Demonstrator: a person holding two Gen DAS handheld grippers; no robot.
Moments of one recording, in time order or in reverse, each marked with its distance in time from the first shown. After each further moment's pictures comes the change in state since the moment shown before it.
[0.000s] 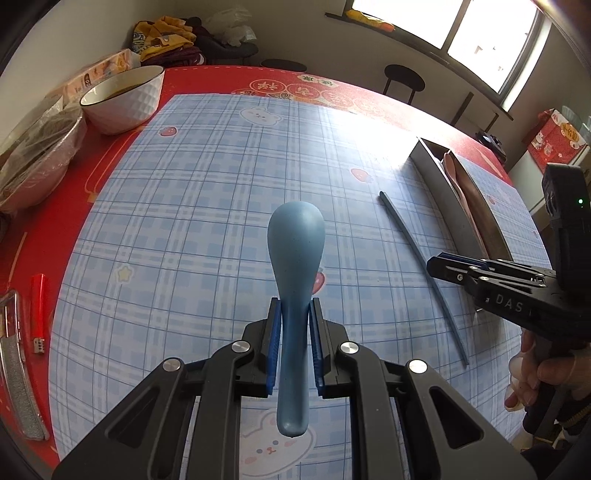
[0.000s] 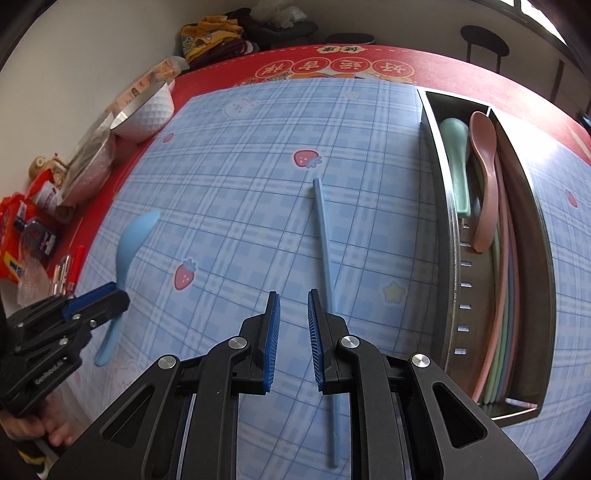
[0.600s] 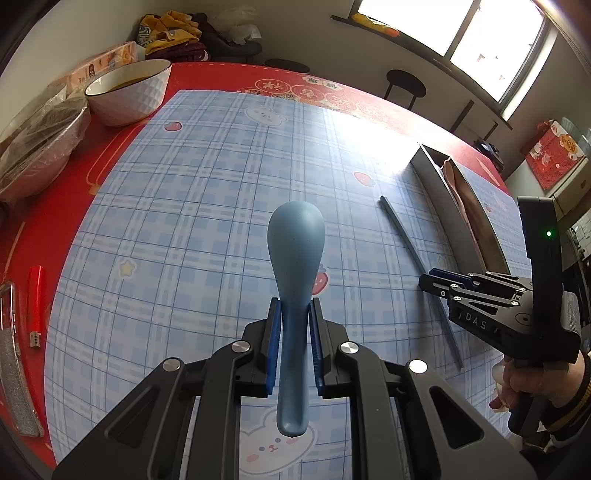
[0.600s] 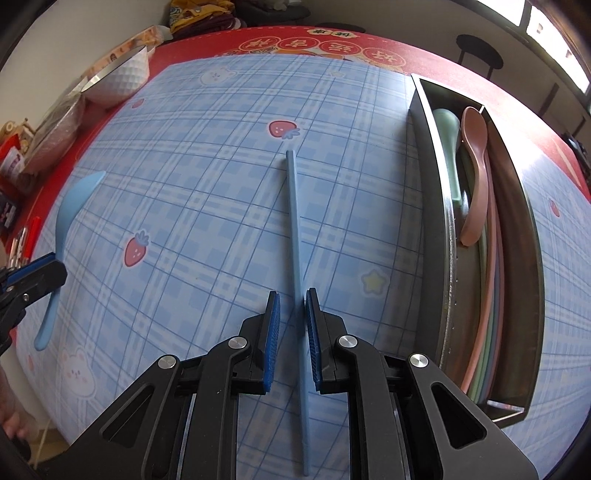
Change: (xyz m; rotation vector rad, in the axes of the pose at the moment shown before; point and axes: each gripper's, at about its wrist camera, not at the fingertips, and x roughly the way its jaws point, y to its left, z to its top) left arm 0.000 0.009 0.001 -0.035 0.003 -0.034; right arm 0.017 0.002 -0.006 -0.057 0.052 -0.130
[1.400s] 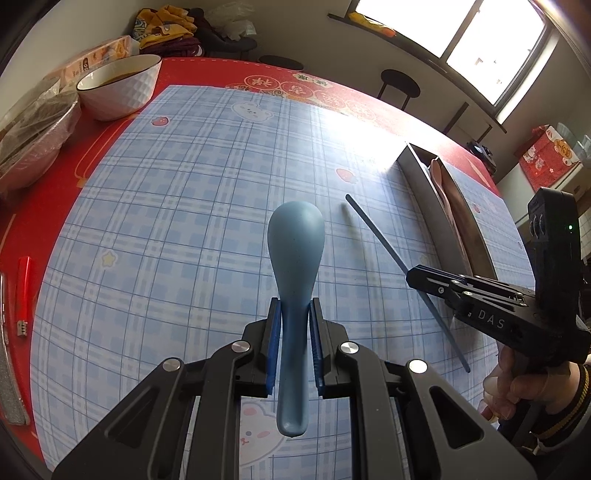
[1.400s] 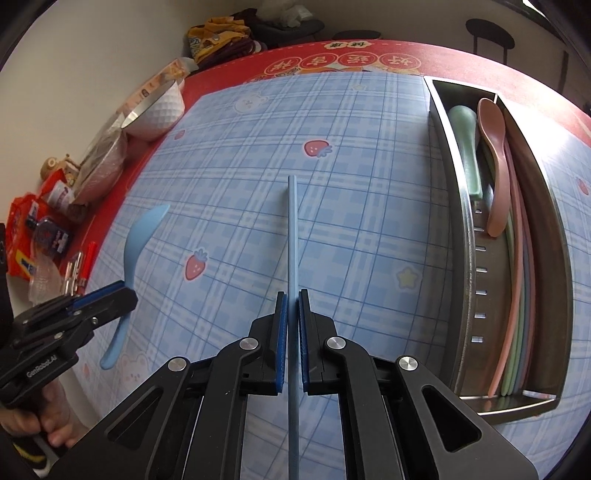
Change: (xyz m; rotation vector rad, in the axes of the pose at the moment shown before) left arm 0.001 -0.014 0.000 -0.013 0.009 -0.039; right arm -0.030 -0.014 -0.004 0.085 -0.078 0.235
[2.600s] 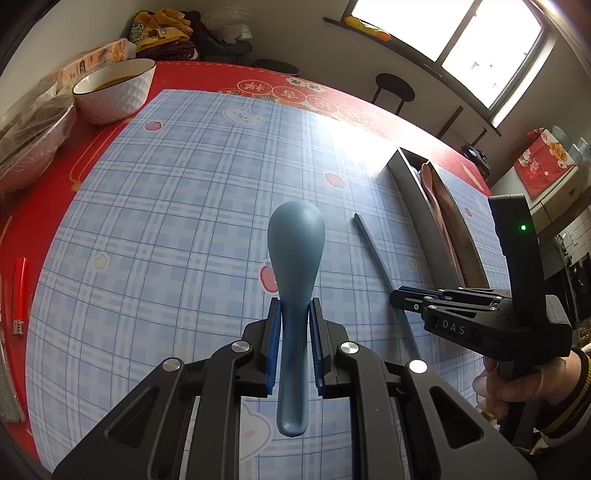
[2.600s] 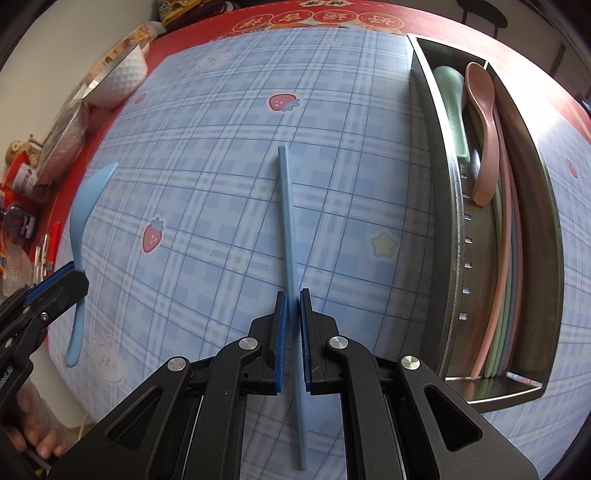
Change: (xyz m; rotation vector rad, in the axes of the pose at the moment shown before) left arm -0.004 -0.005 -0.001 -0.010 -0.012 -0.022; right arm 0.030 0.004 0.004 -0.010 0.203 -0.160
